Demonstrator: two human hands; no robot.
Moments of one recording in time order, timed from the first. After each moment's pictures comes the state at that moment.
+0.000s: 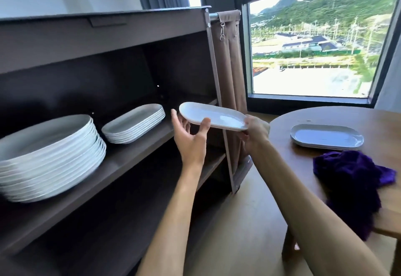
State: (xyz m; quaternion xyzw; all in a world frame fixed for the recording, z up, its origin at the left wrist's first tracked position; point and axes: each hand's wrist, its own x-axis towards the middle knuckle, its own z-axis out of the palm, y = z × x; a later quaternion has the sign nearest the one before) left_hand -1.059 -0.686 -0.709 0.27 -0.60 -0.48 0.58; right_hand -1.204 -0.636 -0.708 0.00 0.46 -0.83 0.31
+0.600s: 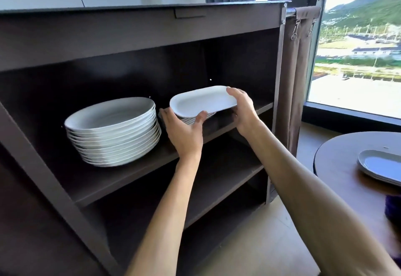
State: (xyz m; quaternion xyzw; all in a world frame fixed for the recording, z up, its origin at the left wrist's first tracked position) left_hand -0.955 -0.748 -0.676 0.47 -0.57 -0.21 0.64; right_hand -1.109 -0.756 -0.648 -0.34 0.47 -0.70 0.42
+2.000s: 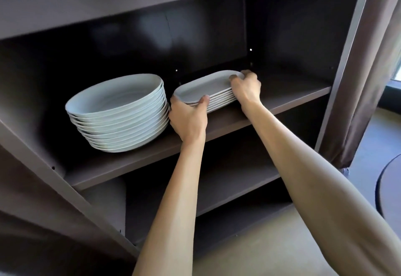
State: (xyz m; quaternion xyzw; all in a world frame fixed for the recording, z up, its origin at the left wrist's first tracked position) left_hand -0.964 -0.791 -0.671 0.65 -0.45 -0.16 0.59; right_hand -1.098 -0.882 -0.672 -0.44 0.60 -0.60 0.31
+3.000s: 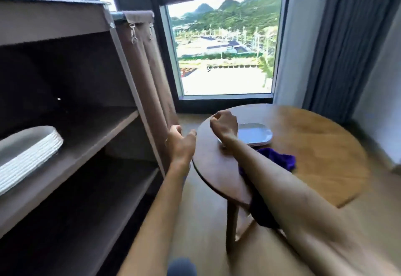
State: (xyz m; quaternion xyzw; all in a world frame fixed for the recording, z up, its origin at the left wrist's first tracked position) left_hand -1.208 -0.648 -0.720 0.40 -0.72 -0.47 0.33; right_hand -1.339 -0.591 -0.726 -0.19 0.84 -0.51 0.04
